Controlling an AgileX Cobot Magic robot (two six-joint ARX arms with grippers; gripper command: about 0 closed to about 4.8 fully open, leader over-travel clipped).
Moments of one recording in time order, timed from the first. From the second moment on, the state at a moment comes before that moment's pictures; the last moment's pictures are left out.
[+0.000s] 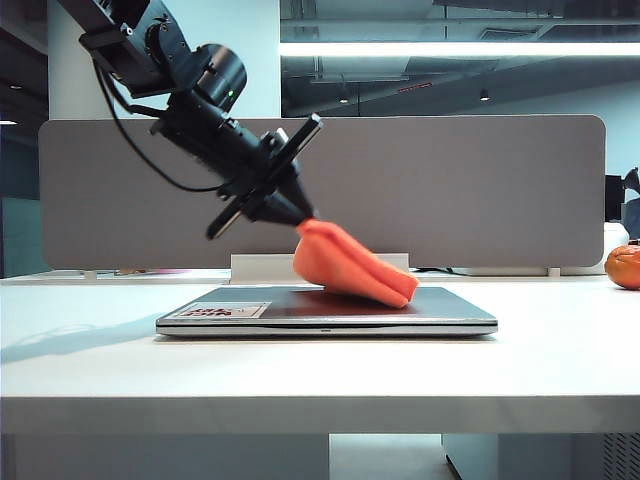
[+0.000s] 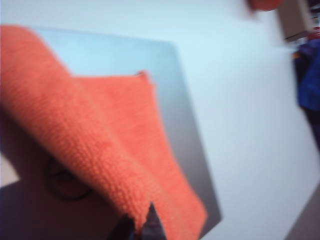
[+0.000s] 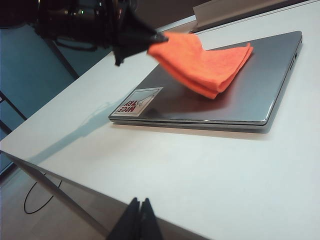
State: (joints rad) left arm -0.39 2.02 1.57 -0.24 0.52 -0.54; right arm 0.05 0.00 0.01 -0.13 -0.58 0.37
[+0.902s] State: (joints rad) left arm -0.34 2.00 1.58 -0.58 0.32 -0.27; right arm 0.05 0.00 0.01 -0.12 -0.58 0.37
